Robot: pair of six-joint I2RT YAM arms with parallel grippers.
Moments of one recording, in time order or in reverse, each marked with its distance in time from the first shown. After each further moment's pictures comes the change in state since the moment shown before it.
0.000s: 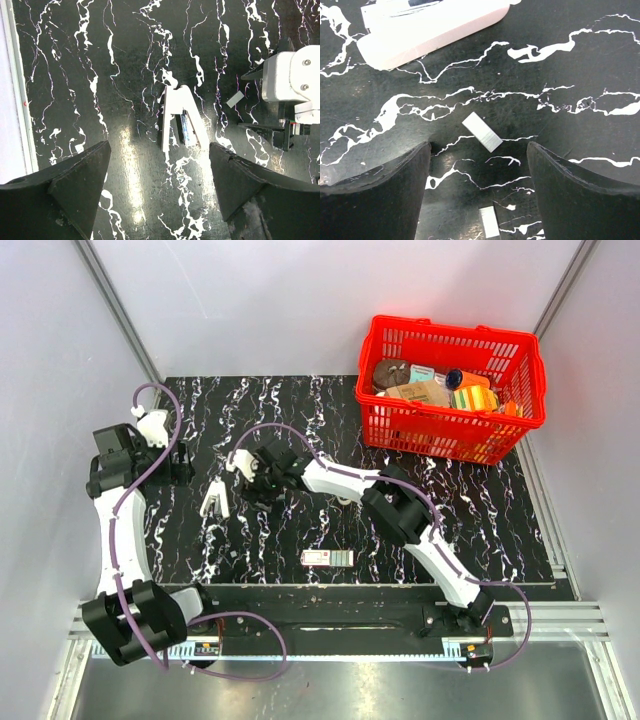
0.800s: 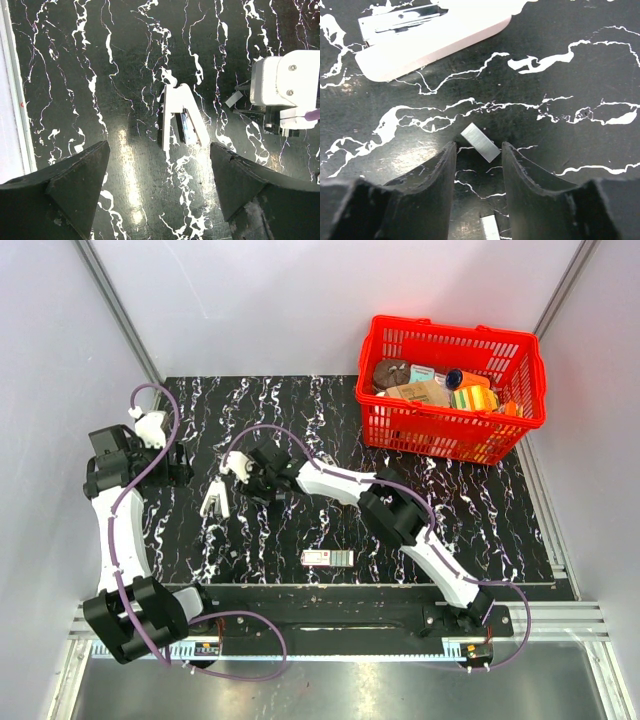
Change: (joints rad) left arm 0.034 0.013 -0.001 -0.009 0.045 0.027; right arm 0.022 0.037 0.075 -0.039 0.056 -0.015
